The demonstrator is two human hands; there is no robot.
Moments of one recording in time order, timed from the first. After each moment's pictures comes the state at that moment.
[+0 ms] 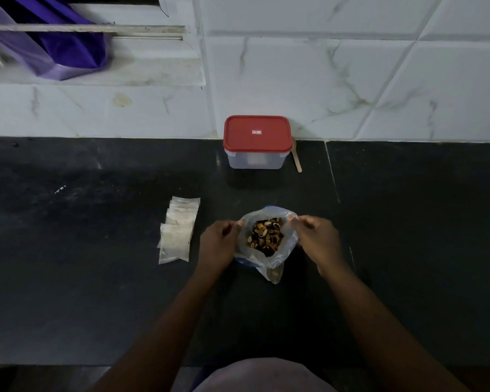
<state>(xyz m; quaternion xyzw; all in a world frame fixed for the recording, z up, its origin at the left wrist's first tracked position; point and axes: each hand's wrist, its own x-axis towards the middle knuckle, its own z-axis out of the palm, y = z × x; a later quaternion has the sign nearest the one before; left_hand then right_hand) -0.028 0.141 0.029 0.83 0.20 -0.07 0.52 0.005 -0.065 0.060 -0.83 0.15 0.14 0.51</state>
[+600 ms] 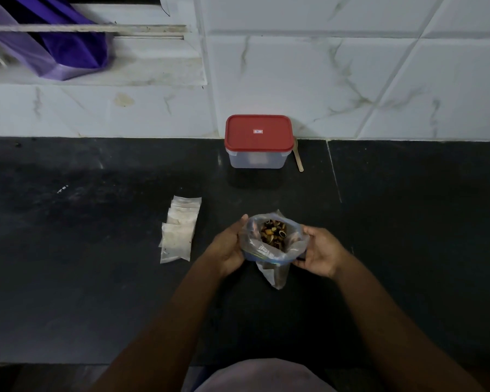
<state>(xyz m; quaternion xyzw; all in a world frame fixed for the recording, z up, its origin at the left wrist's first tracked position) -0.012 0.128 0.041 0.39 0.35 -0.25 0.82 0.014 -0.082 0.045 -0.51 0.34 0.36 0.70</state>
